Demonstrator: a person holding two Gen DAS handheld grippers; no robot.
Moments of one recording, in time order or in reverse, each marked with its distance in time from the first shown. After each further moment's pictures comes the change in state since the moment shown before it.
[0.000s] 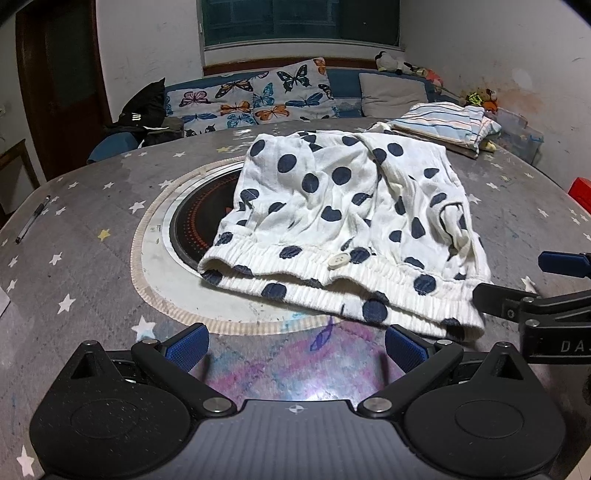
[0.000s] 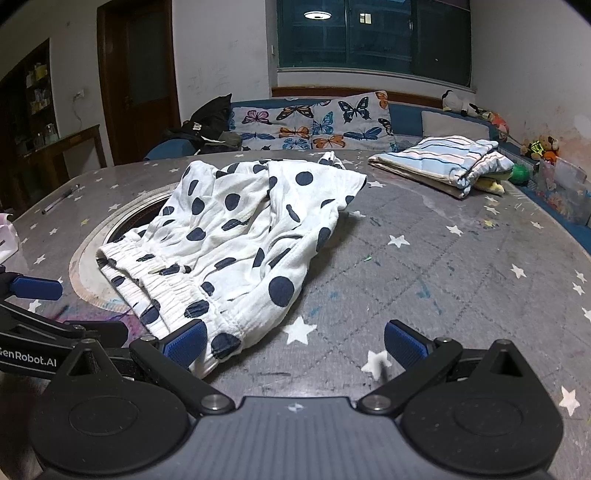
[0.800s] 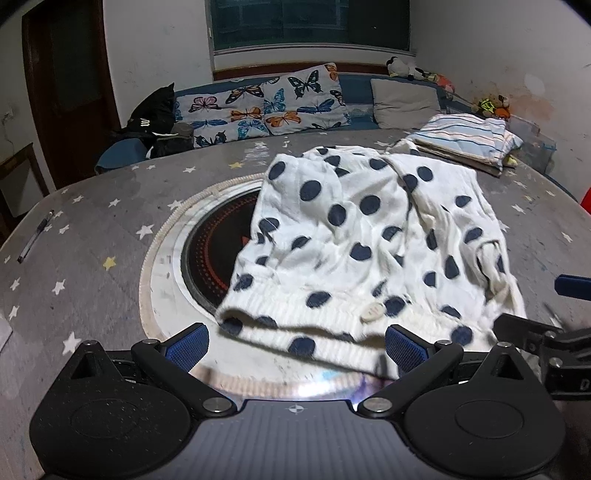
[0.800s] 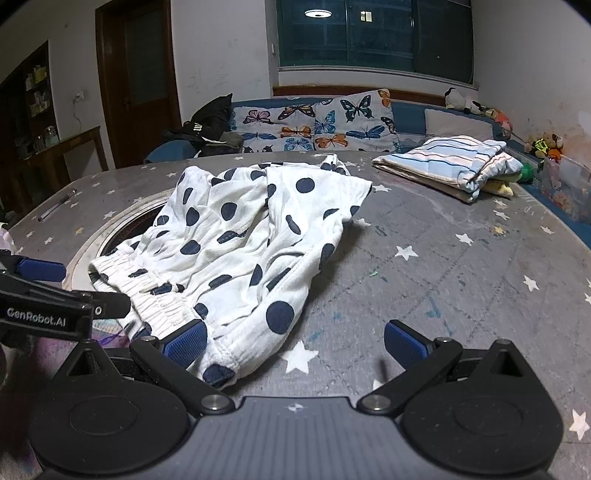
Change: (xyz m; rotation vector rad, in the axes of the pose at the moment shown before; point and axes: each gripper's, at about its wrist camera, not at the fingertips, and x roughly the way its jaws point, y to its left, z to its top) left arm 0.021 0.014 0.032 -0.006 -0.017 0.034; right arm 0.022 0.002 0.017 0.017 0.002 0.008
